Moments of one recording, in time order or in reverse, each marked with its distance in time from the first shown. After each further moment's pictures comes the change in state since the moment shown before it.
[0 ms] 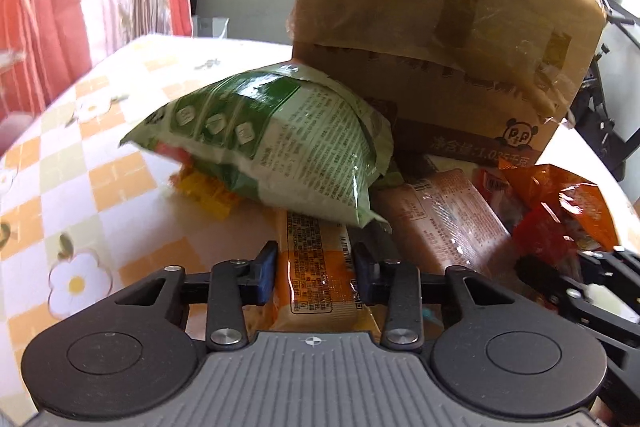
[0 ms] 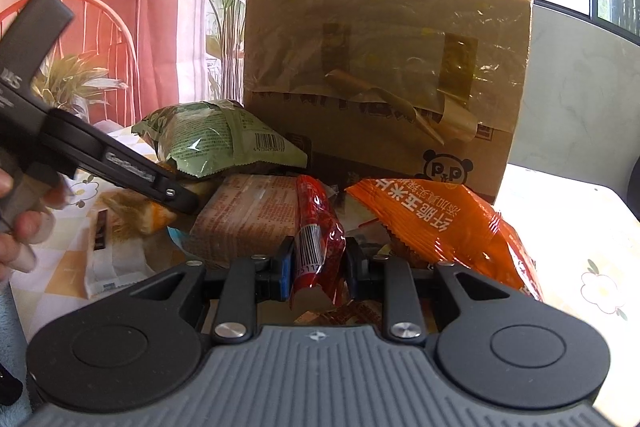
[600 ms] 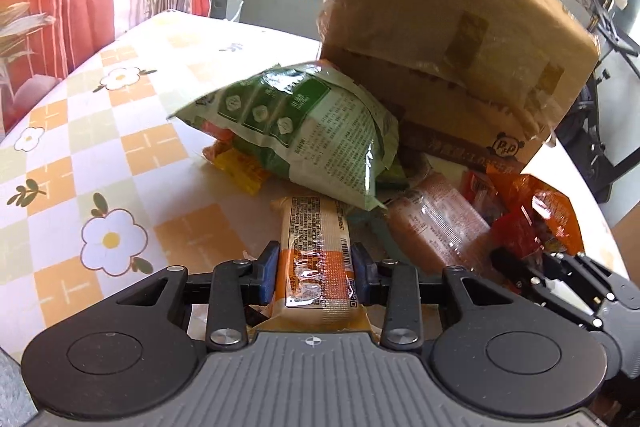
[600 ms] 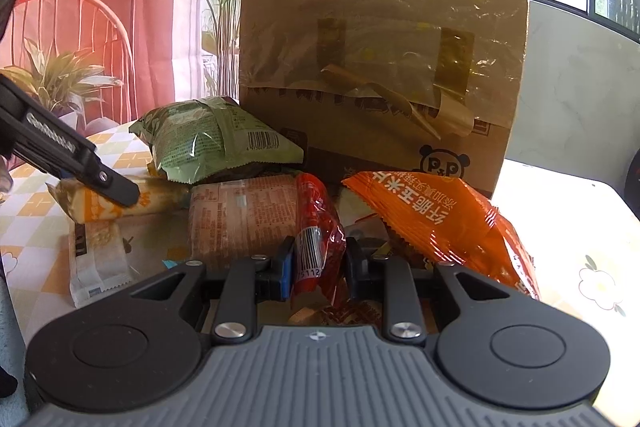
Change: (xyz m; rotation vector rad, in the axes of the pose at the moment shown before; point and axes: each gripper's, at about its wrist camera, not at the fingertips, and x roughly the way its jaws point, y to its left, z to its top) left arm -0.039 0.023 -0.003 -0.084 0.021 -0.032; right arm 0.001 0.000 -0.001 0.001 0.014 -0.010
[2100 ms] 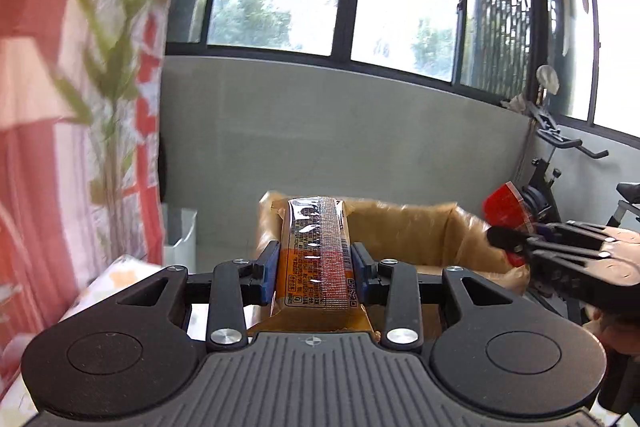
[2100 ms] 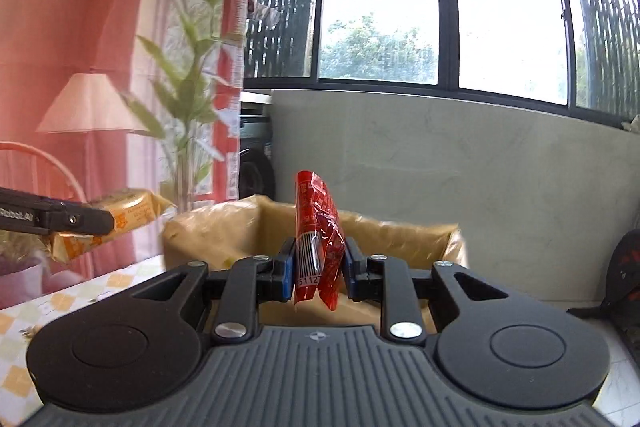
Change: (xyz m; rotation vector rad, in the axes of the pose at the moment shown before) left arm -0.059 -0.079 0.159 0.184 -0.523 -0.085; right arm -0.003 -0.079 0.202 -0.003 -0.260 -0.077
